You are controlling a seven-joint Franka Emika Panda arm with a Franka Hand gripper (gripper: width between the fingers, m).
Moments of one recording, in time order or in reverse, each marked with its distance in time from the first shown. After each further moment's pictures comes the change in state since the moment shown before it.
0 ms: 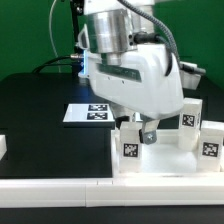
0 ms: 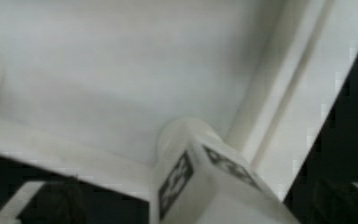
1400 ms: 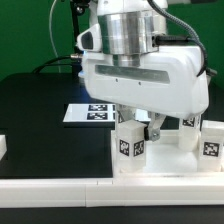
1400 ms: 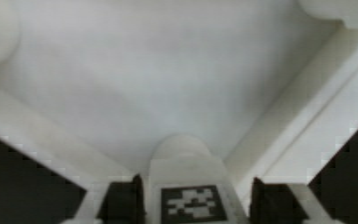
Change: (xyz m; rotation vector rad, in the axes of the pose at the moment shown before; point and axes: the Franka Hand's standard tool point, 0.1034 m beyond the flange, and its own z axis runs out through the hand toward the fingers) arm -0.017 -0.007 0.007 -0.041 0.029 0.020
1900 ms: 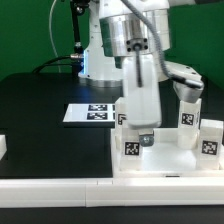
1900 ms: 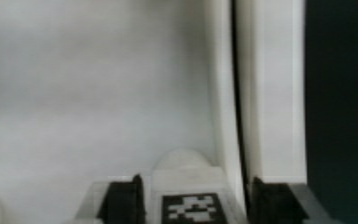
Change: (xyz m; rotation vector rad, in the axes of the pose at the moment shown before) arm 0.004 -0.012 0.001 0.072 -0.017 0.764
